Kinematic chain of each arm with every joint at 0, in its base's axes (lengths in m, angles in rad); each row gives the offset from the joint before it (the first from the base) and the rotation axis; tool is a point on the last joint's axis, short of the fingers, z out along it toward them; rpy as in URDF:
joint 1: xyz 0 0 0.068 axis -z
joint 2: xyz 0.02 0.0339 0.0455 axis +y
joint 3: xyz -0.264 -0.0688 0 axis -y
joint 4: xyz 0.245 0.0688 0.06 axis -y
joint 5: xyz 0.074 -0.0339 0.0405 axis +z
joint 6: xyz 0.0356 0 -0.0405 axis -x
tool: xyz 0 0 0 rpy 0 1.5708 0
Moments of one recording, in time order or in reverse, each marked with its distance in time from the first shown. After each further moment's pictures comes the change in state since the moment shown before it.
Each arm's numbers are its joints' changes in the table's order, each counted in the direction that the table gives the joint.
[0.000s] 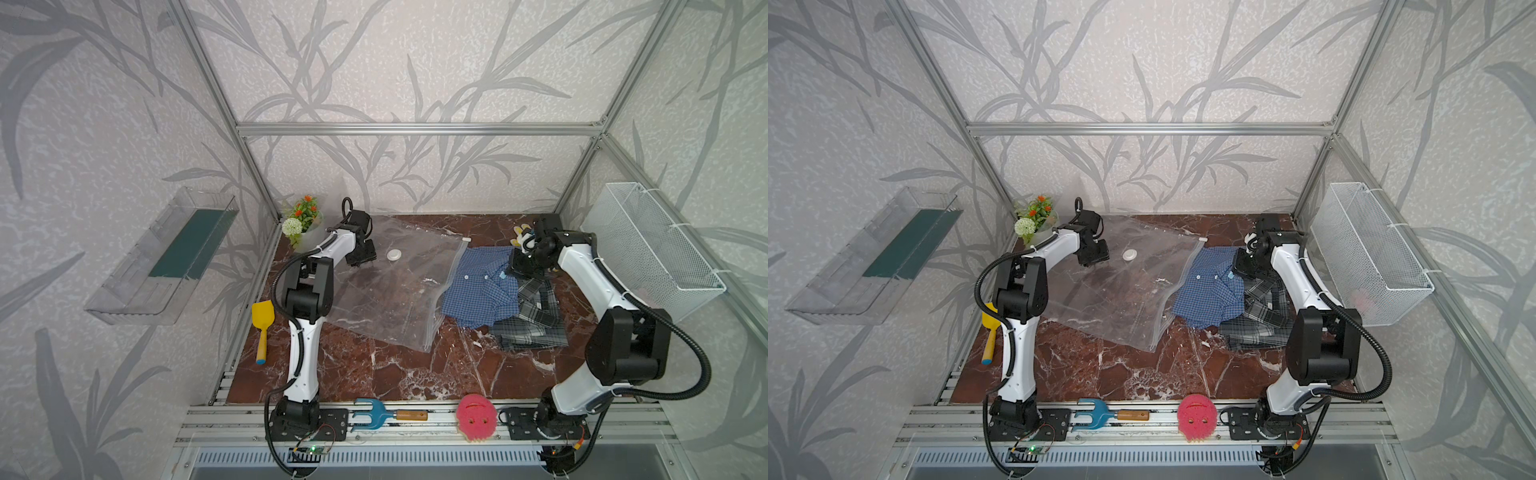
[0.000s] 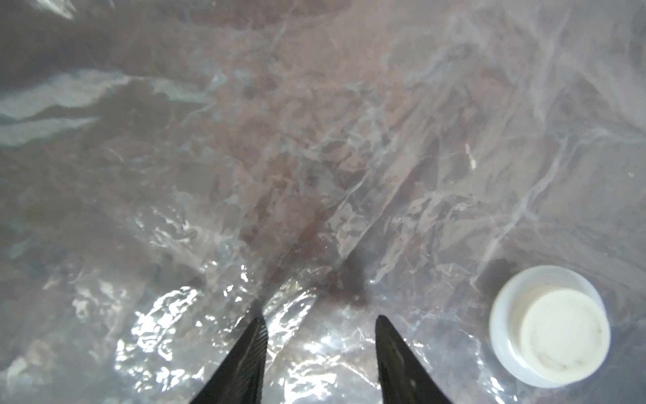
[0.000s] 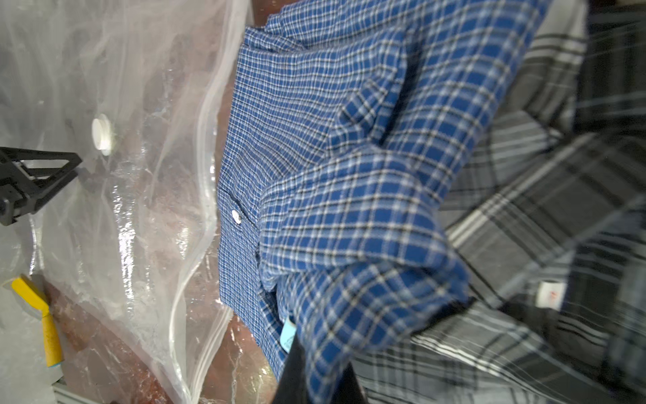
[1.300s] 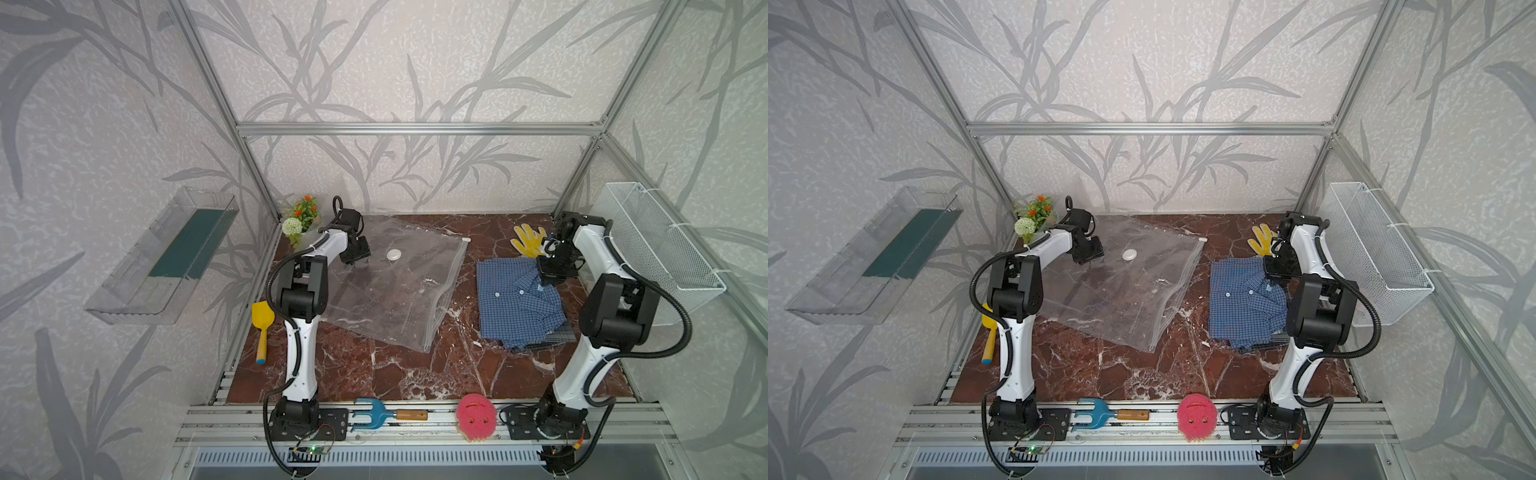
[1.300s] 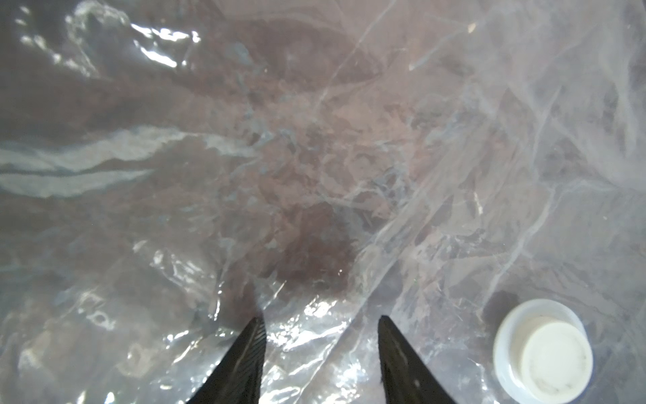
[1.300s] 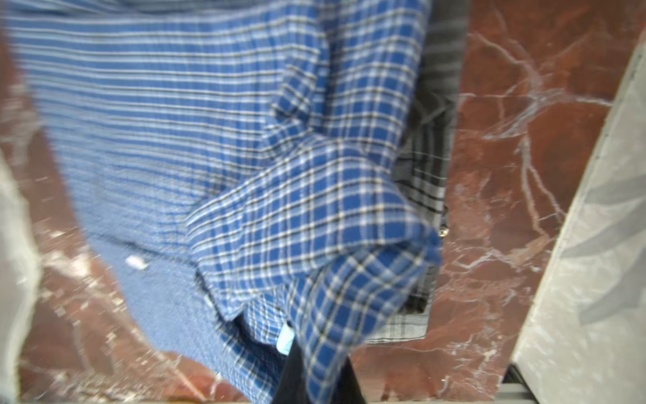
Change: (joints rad) left arm -0.055 -0.005 -0.024 0.069 -0.049 -0.008; right arm 0.193 0.315 0.291 -0.335 -0.293 0.348
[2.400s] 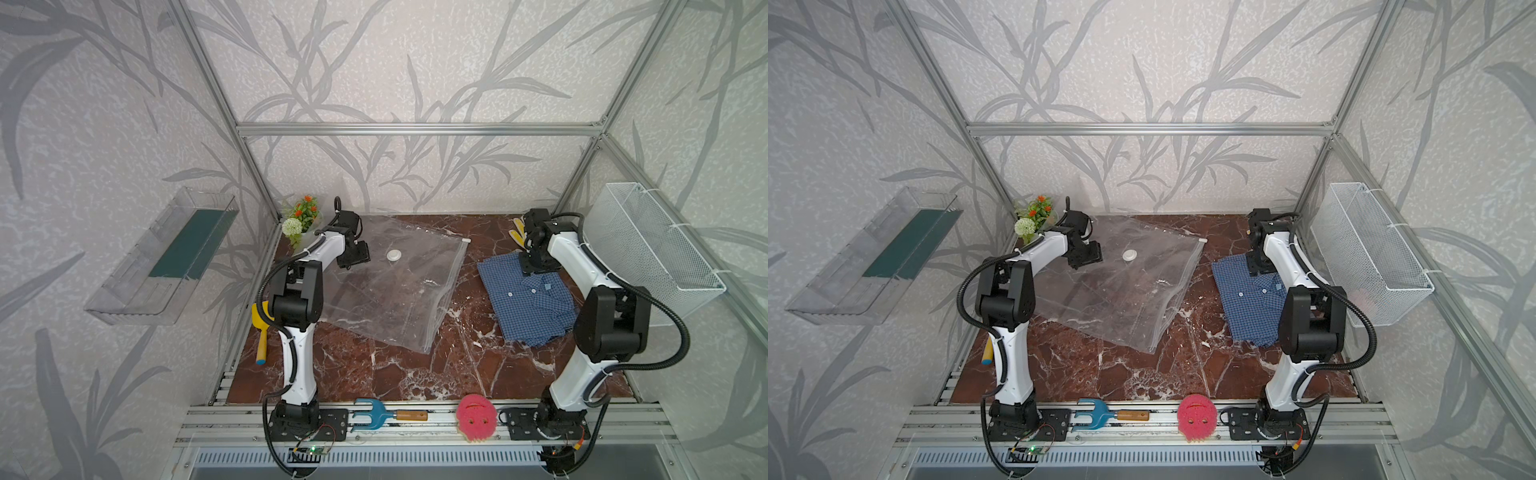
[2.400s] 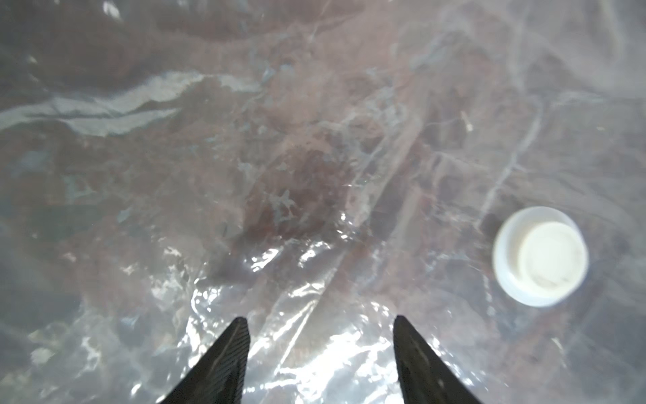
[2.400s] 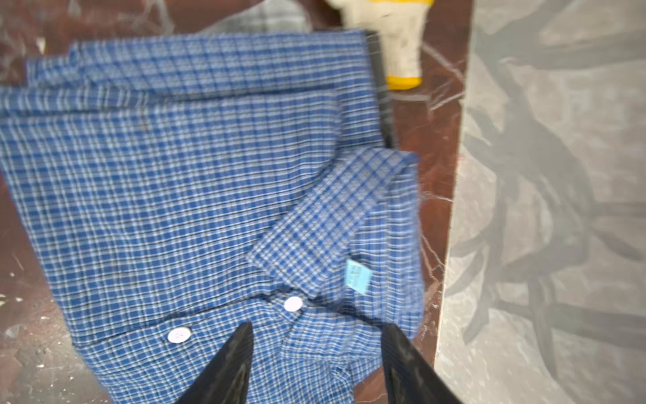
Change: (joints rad) left arm 0.029 -0.172 -0.135 -0.026 -0.001 -0.132; right arm -0.228 -0.135 -0.174 0.289 -0.301 -0.071
